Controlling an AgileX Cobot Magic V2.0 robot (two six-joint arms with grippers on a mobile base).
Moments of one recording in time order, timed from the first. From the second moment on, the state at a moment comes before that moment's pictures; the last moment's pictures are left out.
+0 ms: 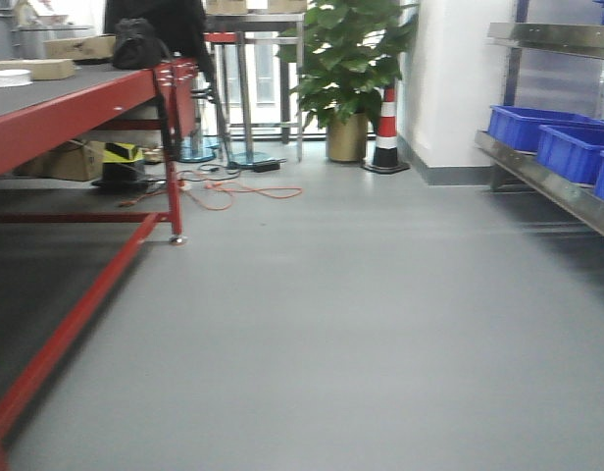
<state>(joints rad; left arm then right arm) 0.18 0.96 -1.37 -0.22 0.93 0.25 0.06 1.08 -1.47 0.12 0.87 -0.11</state>
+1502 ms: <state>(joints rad) 0.18 0.96 -1.37 -0.22 0.93 0.25 0.06 1.11 -1.47 0.12 0.85 -0.11</state>
